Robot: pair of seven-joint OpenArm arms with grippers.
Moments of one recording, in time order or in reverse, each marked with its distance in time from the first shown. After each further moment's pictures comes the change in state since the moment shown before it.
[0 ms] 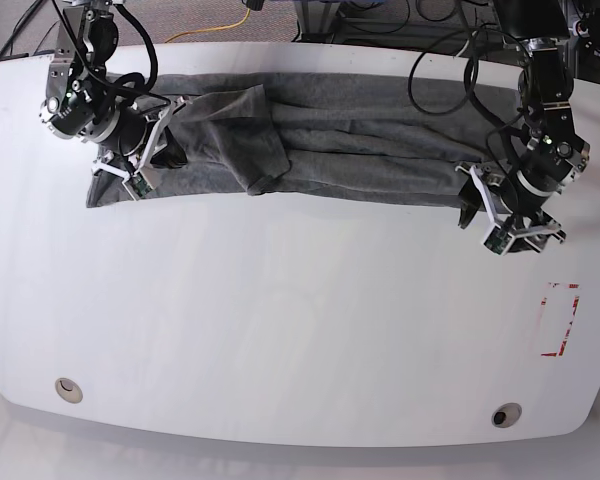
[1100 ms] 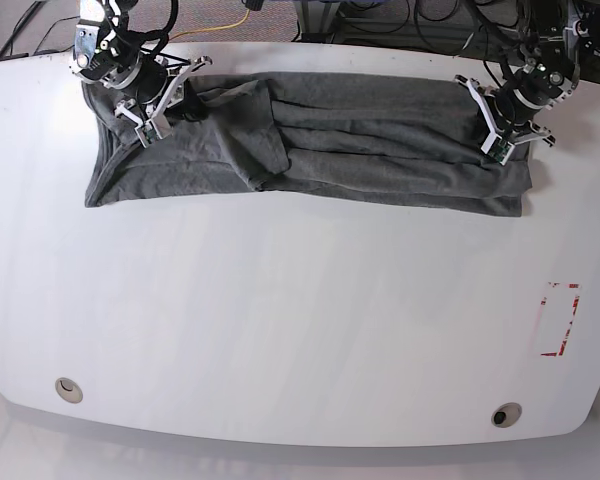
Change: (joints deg) left arm 17.9 -0.5 -3.0 -8.8 -1.6 0.6 -10.8; right arm -8.8 -5.5 0.6 -12.9 -6.0 0.9 19.7
